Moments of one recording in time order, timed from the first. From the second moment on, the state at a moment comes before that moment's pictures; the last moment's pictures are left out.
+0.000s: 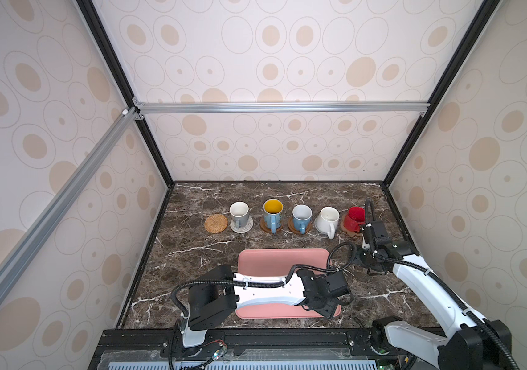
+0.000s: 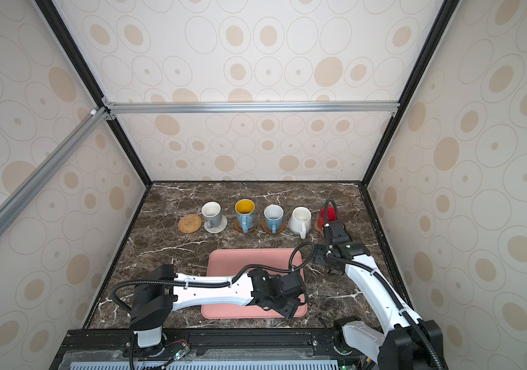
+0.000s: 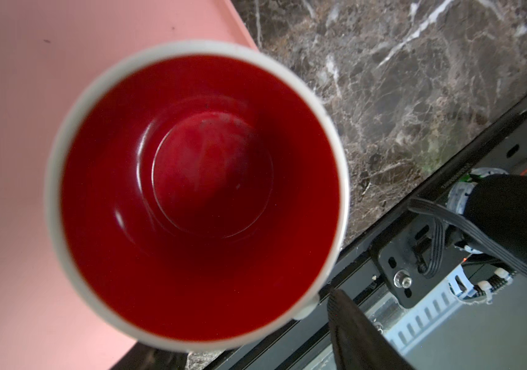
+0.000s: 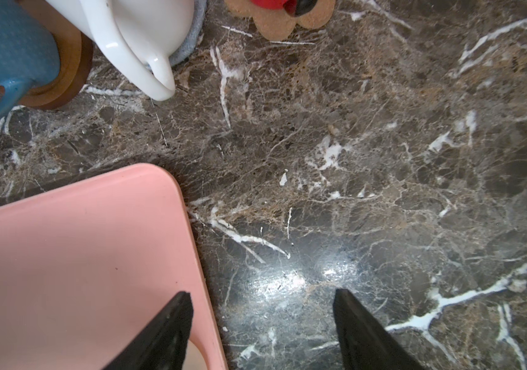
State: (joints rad) left arm -1.35 1.89 1.42 -0.70 -0.05 -0.78; right arm 0.19 1.11 0.82 -0.85 0.09 0.46
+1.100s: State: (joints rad) left arm -1.35 1.89 1.39 -0.72 -0.11 -0.79; right arm 0.19 1.09 0.80 -0.85 0.08 0.46
